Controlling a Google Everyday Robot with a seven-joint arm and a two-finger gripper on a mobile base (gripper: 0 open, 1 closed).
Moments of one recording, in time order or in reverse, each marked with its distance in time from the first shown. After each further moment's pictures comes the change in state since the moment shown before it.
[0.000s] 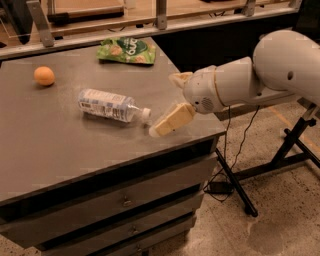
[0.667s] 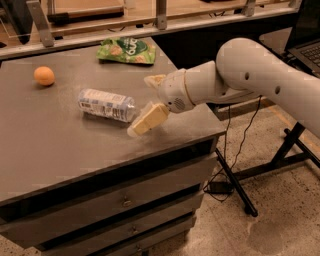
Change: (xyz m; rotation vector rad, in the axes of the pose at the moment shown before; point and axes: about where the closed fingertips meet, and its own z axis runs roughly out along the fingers) arm -0.013 -0.003 0.067 -0.089 -0.049 -0.041
